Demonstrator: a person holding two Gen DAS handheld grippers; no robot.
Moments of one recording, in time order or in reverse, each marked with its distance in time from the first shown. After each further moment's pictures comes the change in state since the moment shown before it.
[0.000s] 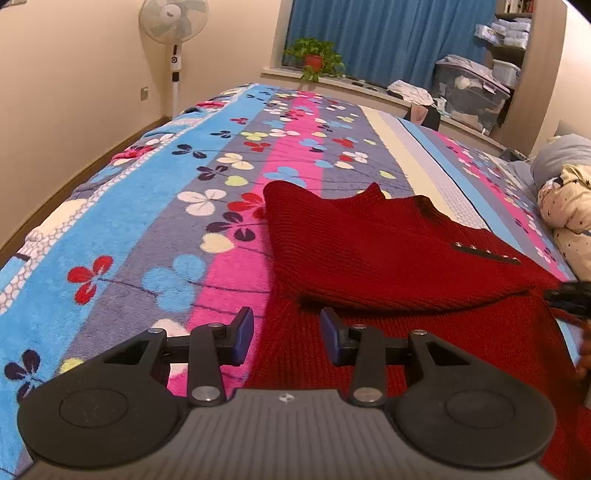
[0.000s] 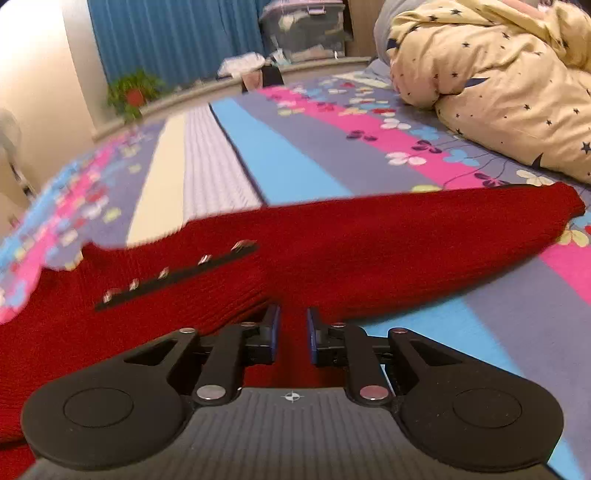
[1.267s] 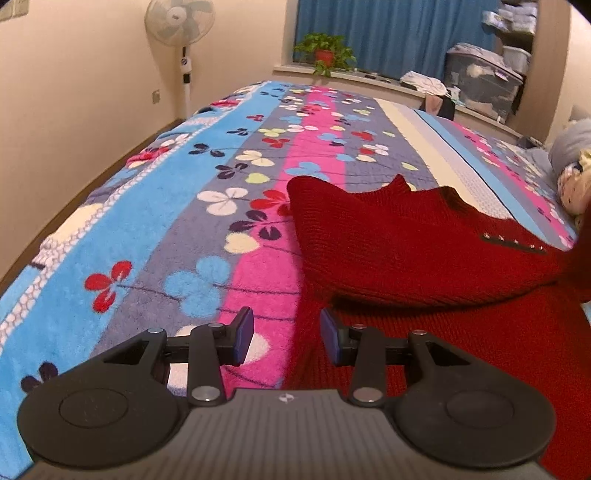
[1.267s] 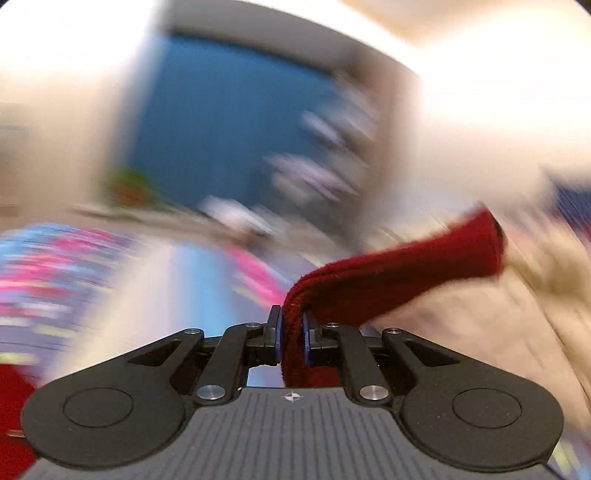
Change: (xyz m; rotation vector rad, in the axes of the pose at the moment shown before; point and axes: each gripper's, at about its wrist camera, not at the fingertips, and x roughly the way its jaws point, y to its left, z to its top) left arm 0.014 0.011 0.002 0.033 0.010 0.068; right arm -0.055 0.117 0.031 -0.499 -0.634 0.043
